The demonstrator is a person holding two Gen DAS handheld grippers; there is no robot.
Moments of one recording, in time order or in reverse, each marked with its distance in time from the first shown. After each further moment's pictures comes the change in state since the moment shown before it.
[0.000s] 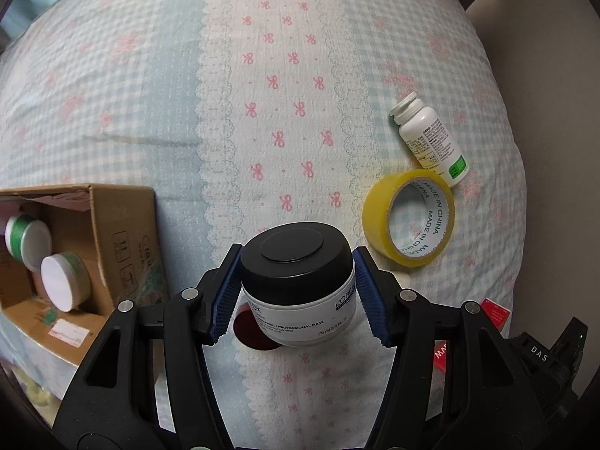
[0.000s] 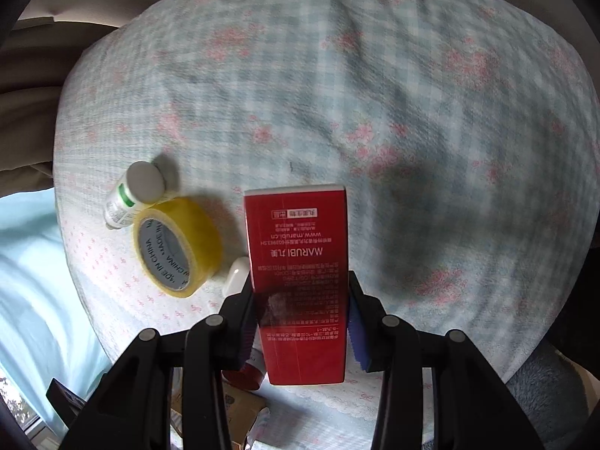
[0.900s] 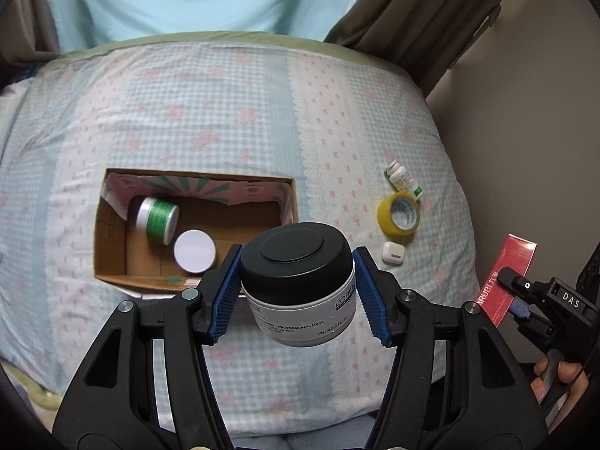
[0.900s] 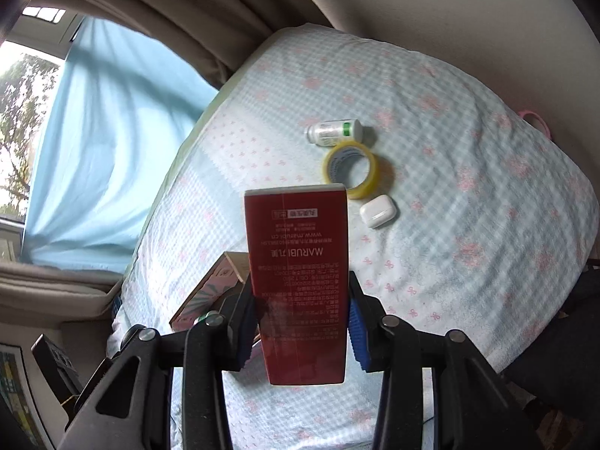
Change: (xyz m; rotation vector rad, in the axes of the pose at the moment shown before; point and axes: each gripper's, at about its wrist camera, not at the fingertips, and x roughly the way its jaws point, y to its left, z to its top) left arm -0.230 0.185 -0.132 -0.015 -0.317 -0.110; right arm -0.148 0.091 -0.207 -0.606 -0.176 0.203
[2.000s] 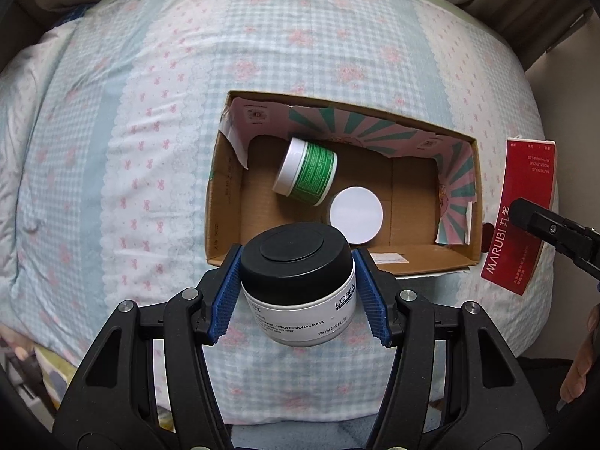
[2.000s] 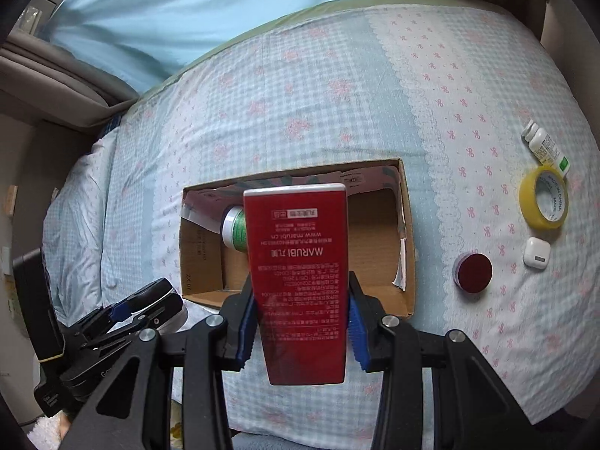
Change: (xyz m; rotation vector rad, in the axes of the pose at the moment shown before) left arm 0.082 0.183 -0.011 -0.070 0.221 0.227; right arm 0.190 0.215 -0.092 -0.643 0.318 -0.047
